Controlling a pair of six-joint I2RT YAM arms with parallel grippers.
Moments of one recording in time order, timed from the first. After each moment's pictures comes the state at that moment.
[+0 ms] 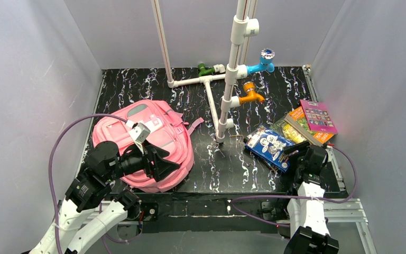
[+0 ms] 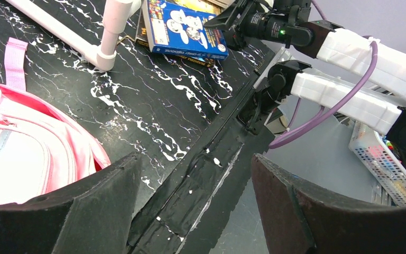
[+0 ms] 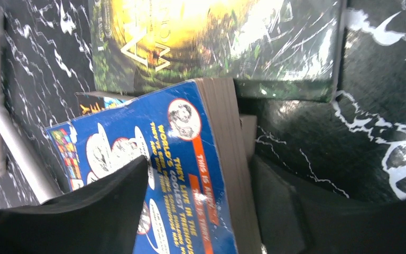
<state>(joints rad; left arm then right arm) -0.64 0.45 0.87 -0.67 0.42 -0.37 -0.33 0.63 0.16 -0.20 -0.12 0.81</state>
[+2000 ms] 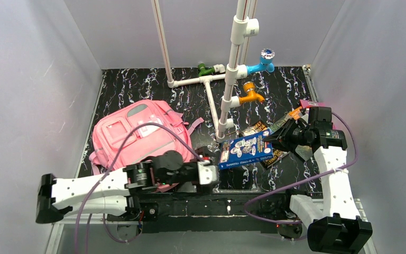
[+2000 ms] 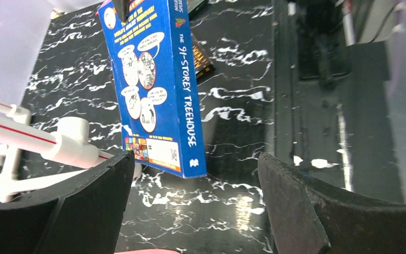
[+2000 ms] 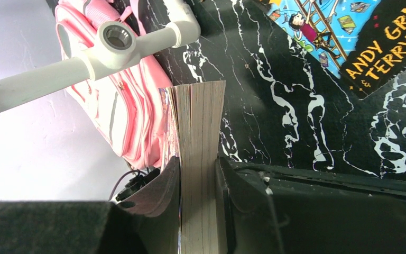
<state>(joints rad) -1.31 0.92 0.75 -0.11 0.02 0.40 -0.08 0.95 0.95 -1.00 -0.60 0.66</state>
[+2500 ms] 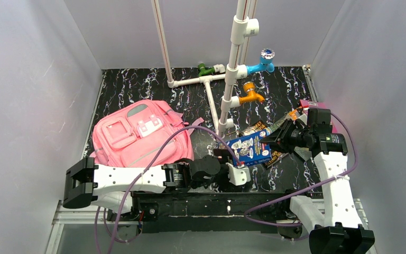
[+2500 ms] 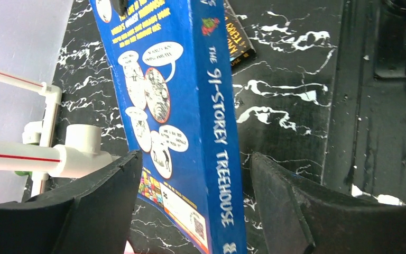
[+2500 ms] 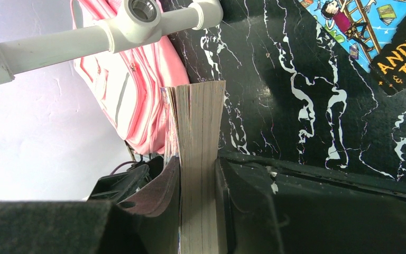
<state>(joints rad) -1.40 1.29 0.86 0.03 -0.25 0.50 -0.04 0.90 0.95 -1.00 -0.64 0.66</state>
